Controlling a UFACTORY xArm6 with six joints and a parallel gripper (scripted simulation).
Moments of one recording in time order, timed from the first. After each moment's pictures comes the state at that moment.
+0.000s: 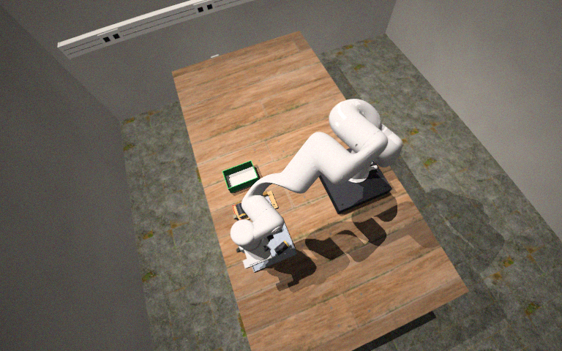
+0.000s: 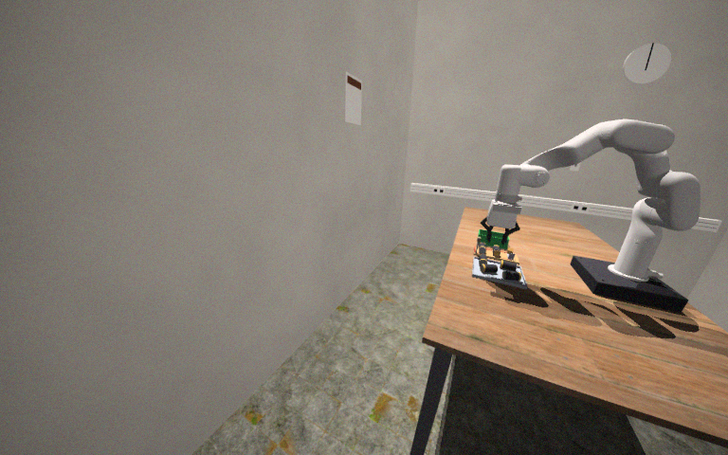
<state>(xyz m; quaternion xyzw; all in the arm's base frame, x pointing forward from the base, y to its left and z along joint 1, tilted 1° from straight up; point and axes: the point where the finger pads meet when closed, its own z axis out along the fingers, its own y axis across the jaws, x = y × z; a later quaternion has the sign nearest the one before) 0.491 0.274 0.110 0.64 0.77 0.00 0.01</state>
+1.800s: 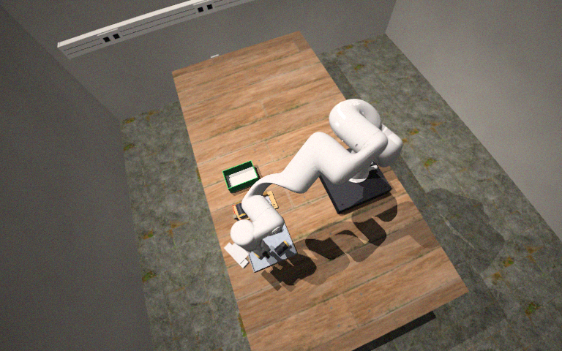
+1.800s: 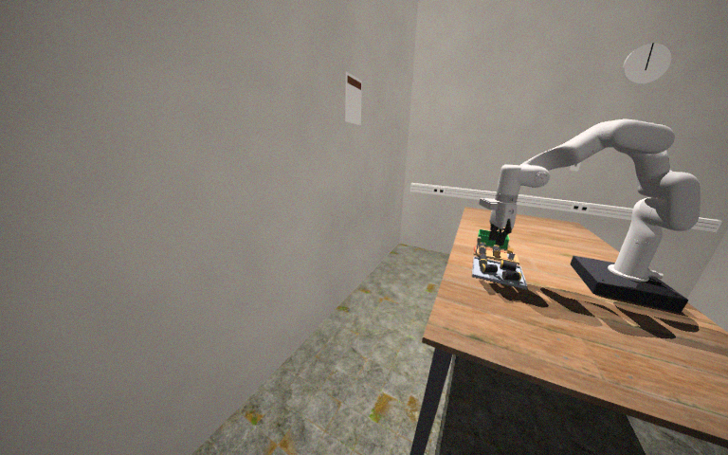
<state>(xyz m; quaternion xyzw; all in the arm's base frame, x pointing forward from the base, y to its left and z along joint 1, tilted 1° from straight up) 0.490 0.275 0.110 0.95 0.31 0.00 0.01</state>
